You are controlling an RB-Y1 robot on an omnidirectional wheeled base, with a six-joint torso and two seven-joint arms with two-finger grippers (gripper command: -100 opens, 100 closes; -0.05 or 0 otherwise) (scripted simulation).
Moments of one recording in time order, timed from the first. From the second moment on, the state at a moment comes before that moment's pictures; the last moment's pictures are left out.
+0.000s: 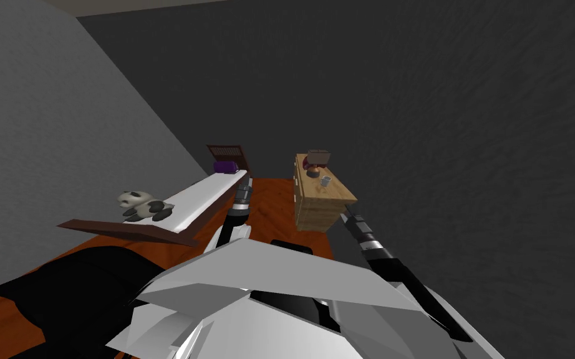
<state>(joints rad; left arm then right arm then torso) 0.53 0.03 0.01 -2.26 -0.08 -0.45 -0.15 0.70 -0.61 0.06 -2.21 -0.28 -0.15 0.01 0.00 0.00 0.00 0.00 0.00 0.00</state>
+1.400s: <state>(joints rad) 0.53 0.03 0.01 -2.26 -0.08 -0.45 -0.15 0.74 -0.99 0.04 -1.98 -0.35 0.06 0.13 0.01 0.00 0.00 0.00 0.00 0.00</state>
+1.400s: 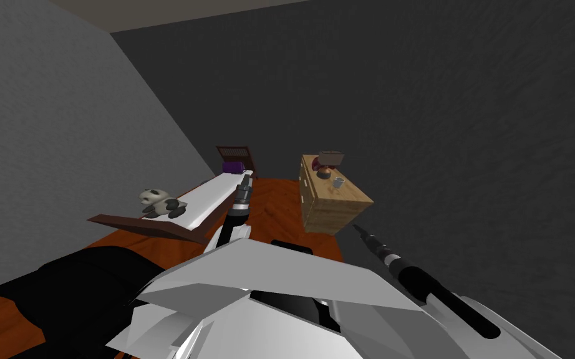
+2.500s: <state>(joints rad) 0.53 0.03 0.01 -2.26 -0.08 -0.45 -0.15 0.71 -1.25 0.02 -1.76 -0.36 0.23 0.33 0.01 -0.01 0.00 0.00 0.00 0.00</state>
